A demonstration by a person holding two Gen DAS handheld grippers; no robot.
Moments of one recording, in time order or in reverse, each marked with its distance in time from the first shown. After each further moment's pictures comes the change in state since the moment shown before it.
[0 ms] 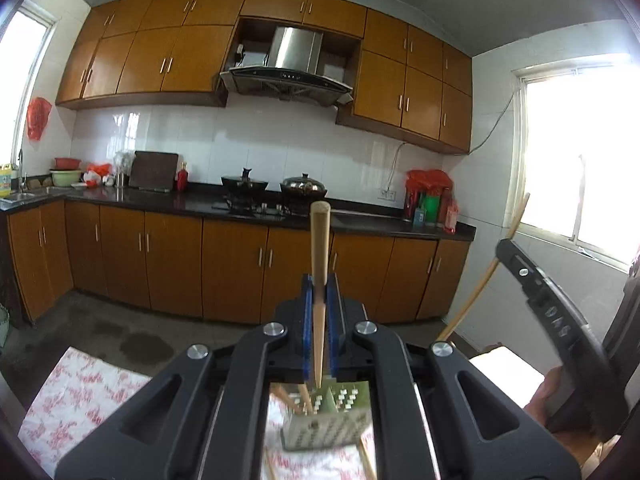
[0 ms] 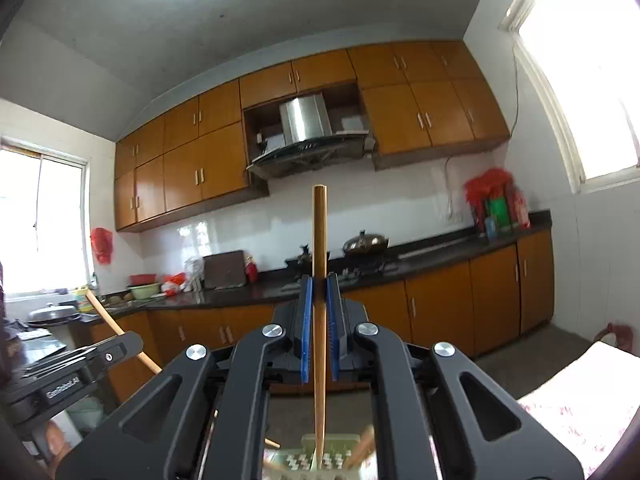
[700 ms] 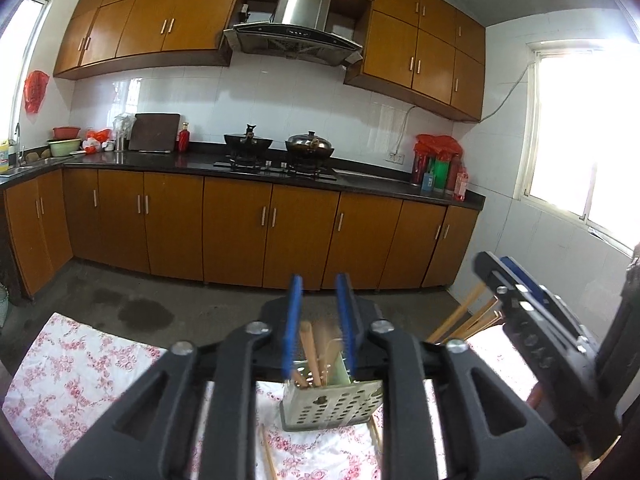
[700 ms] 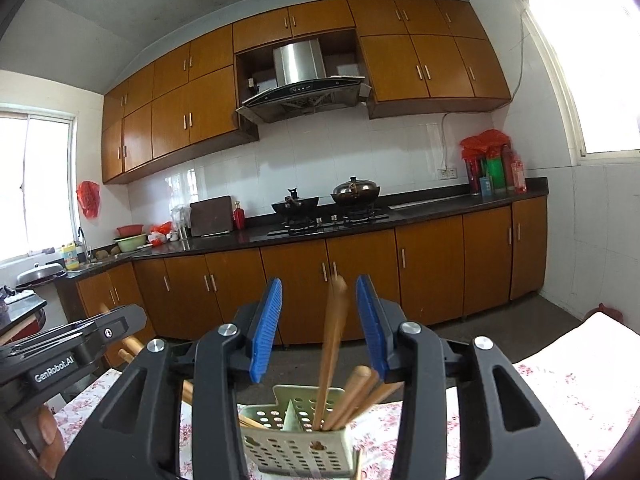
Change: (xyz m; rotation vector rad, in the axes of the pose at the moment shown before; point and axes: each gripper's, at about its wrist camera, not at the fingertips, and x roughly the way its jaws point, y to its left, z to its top) left arm 0.052 0.027 -0.054 -0.034 0.136 0.015; right arm 0.005 -0.005 -0.041 -0.020 0.207 -0.027
